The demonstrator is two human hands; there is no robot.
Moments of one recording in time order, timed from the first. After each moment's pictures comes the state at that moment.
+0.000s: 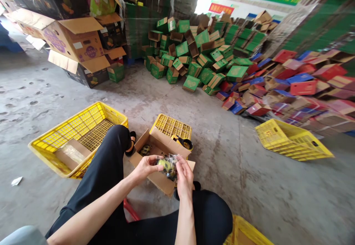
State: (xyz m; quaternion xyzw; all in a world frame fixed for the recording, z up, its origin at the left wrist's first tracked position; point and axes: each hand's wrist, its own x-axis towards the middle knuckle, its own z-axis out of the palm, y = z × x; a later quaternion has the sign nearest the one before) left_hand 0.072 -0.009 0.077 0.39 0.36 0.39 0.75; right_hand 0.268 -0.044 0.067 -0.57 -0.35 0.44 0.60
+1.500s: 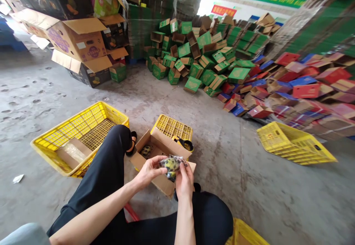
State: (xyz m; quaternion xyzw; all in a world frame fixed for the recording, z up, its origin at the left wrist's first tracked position) left_hand 0.088 -0.021 0.088 0.39 0.34 0.44 0.74; right_hand 0.260 -0.039 0.067 -0.50 -0.23 0.49 0.68
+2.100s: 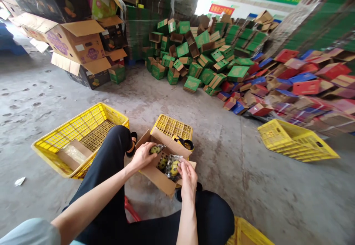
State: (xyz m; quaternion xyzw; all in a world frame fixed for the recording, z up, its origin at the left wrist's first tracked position) left_hand 0.048 0.039 0.068 0.71 0.54 0.29 0.34; right_hand 0.277 -0.043 0.066 -0.62 -0.28 0.42 0.60
